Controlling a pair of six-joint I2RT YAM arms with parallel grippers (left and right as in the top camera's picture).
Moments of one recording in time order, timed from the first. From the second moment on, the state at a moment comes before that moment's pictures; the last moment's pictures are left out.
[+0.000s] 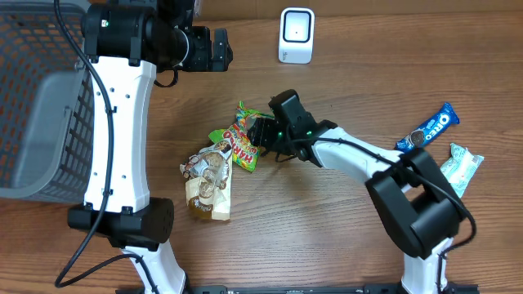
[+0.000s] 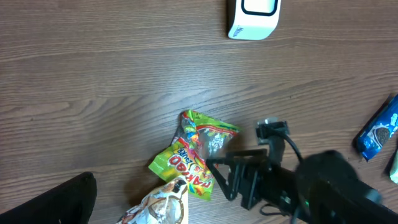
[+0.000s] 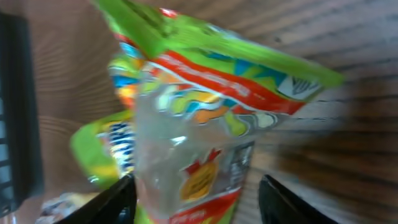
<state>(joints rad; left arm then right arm) -0.13 1.96 2.43 -1.52 0.18 -0.13 0.63 2.03 1.25 -0.14 -0.27 0.86</state>
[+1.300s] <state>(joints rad) -0.13 1.96 2.43 -1.52 0.18 -0.13 0.39 1.87 1.27 -0.69 -0.26 0.57</state>
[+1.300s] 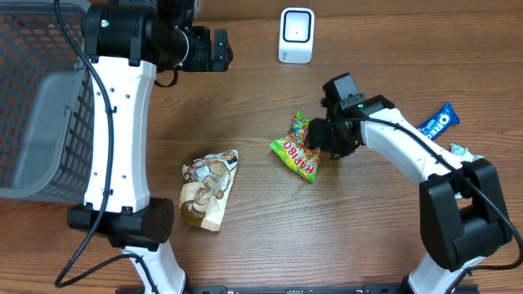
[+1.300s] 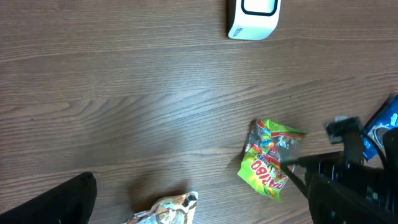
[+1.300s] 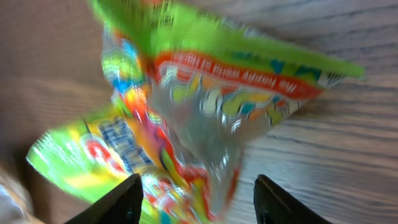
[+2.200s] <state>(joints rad) -0.13 1.96 2.43 -1.52 0.18 -0.13 0.58 1.96 1.20 -0.41 -0.09 1.01</state>
